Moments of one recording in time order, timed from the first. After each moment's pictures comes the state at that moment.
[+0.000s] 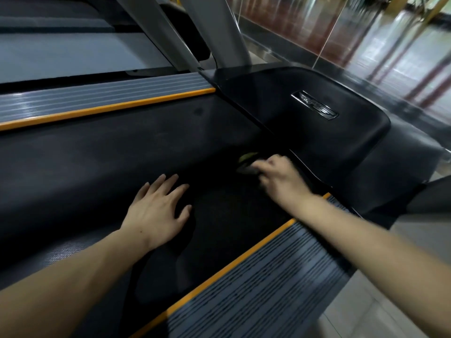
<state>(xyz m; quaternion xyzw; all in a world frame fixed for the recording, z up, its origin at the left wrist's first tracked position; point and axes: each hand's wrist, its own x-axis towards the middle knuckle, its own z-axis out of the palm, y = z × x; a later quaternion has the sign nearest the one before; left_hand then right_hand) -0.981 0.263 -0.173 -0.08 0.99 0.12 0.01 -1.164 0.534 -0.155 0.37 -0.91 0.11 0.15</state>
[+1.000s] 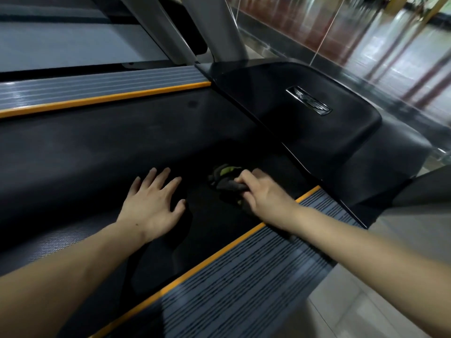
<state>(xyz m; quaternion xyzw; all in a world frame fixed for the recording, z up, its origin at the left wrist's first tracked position) -0.973 0.277 -0.168 -0.11 0.99 0.12 0.03 -1.100 0.536 -0.152 0.42 -0.90 0.14 0.01</state>
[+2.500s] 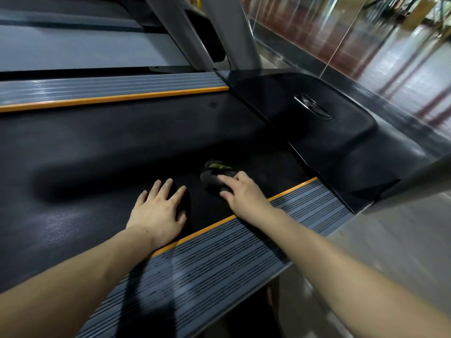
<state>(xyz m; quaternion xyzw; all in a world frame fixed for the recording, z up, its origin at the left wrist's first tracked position) -0.871 0.294 -0.157 -0.15 0.98 0.13 0.07 -1.023 0.487 -0.156 0.32 -0.93 0.17 -0.04</state>
